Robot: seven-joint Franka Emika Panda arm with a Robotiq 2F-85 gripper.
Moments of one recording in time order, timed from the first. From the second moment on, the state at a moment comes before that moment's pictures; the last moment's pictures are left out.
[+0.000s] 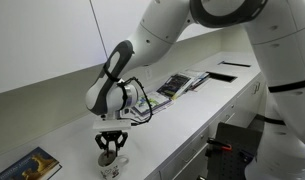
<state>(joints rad) 0.13 0.45 0.08 -2.03 0.56 2.45 0.55</state>
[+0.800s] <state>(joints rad) 0.14 0.58 0.08 -1.90 0.56 2.42 0.62</state>
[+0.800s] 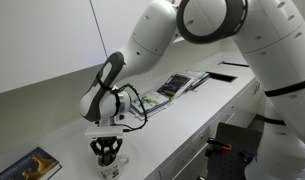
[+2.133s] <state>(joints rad) 0.11 0.64 0.10 -1.80 0.63 2.32 0.61</state>
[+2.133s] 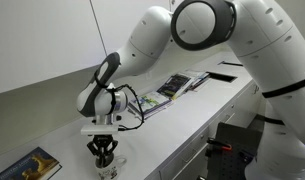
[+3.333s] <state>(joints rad) 0.15 0.66 0.10 -1.80 0.63 2.32 0.62</state>
